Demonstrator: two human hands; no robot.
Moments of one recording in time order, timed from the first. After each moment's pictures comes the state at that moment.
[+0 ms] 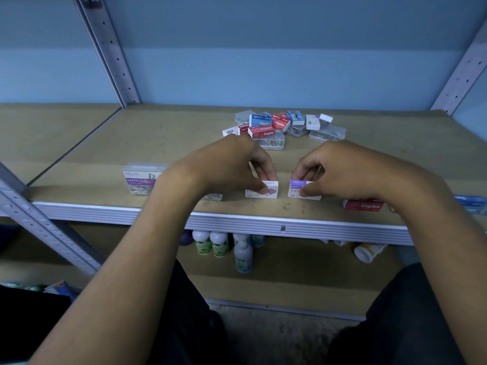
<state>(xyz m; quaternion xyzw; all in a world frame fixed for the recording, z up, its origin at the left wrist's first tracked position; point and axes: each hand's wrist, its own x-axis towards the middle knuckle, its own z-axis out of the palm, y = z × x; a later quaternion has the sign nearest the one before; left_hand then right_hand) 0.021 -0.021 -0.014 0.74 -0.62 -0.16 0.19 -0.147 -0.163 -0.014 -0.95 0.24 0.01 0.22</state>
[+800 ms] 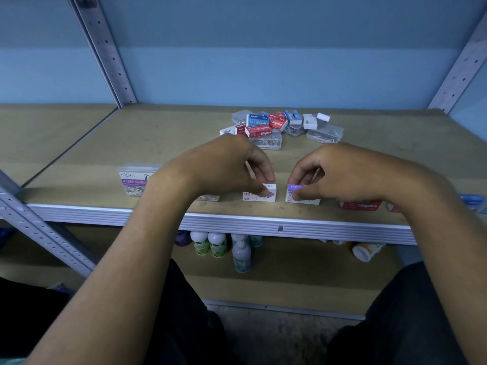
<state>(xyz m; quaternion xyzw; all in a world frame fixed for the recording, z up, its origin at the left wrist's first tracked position) 0.017 -0.017 -0.009 0.74 -0.62 -0.16 0.19 -0.154 -0.158 -0.009 -0.94 0.23 0.03 0.24</state>
